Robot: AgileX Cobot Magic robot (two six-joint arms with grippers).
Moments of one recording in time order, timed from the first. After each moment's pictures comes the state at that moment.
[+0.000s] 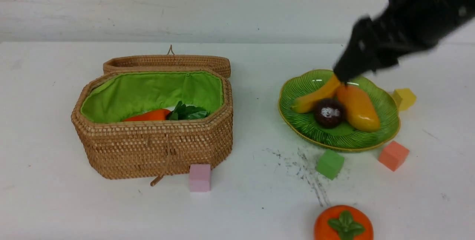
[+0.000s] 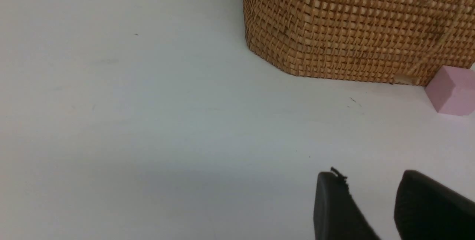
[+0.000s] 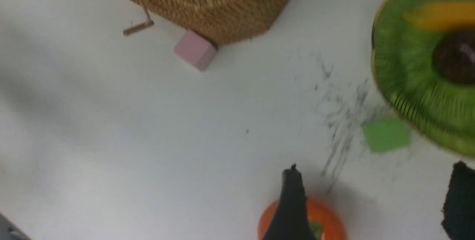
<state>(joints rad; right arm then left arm) 0.33 1.51 -1.59 0.35 1.25 -0.25 -0.04 -0.01 0.03 -0.06 0.39 -0.14</state>
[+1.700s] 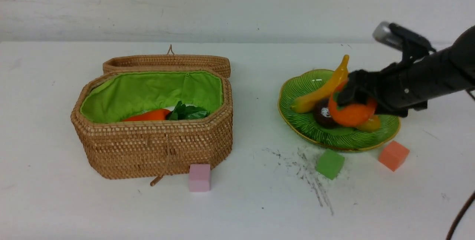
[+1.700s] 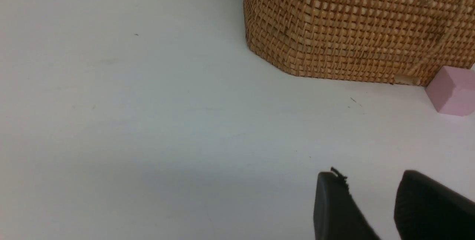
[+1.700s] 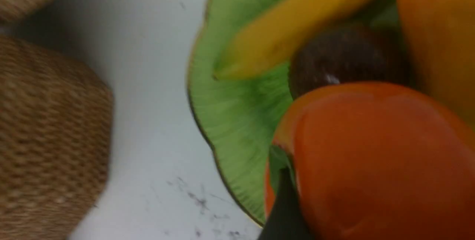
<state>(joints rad) 0.08 1.84 -1.28 0.69 0.53 -0.33 -0.04 -0.01 0.03 -0.06 0.39 -0.14</state>
